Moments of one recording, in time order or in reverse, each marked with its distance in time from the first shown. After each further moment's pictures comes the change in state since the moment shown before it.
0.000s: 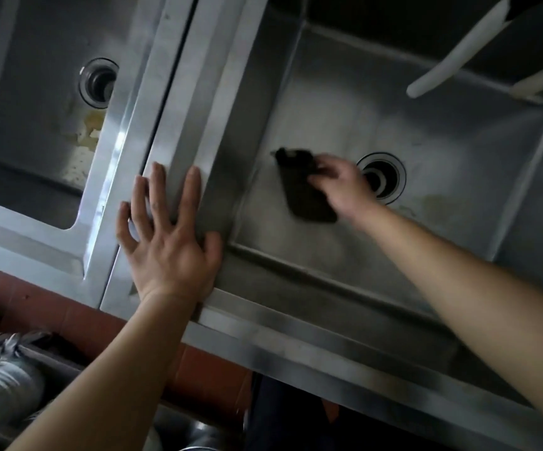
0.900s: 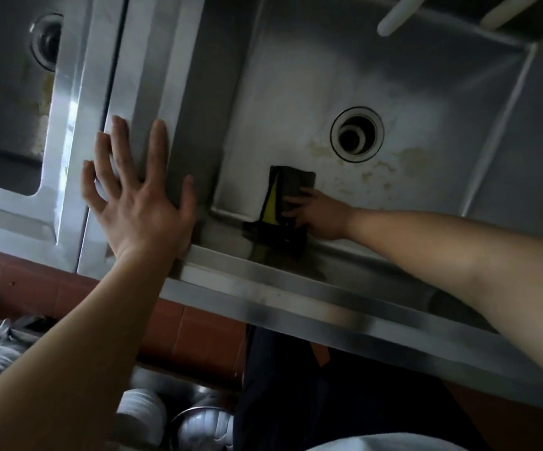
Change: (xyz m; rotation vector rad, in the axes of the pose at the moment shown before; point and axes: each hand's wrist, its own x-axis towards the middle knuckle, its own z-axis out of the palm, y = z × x) left_hand 0.000 0.001 0.000 -0.017 0.039 0.022; right_hand -0.033 0.125 -0.007 -1.220 -0.823 -0.398
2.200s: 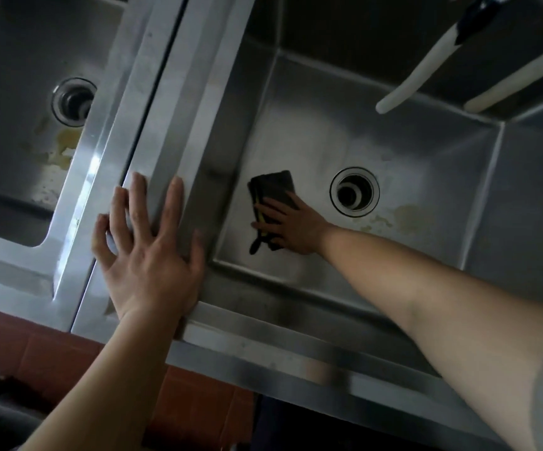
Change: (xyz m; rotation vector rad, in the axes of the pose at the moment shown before) left_hand -0.001 -0.002 -0.004 -0.025 -0.013 0.010; right_hand 0.063 0.011 -0.055 -0.431 0.118 0.146
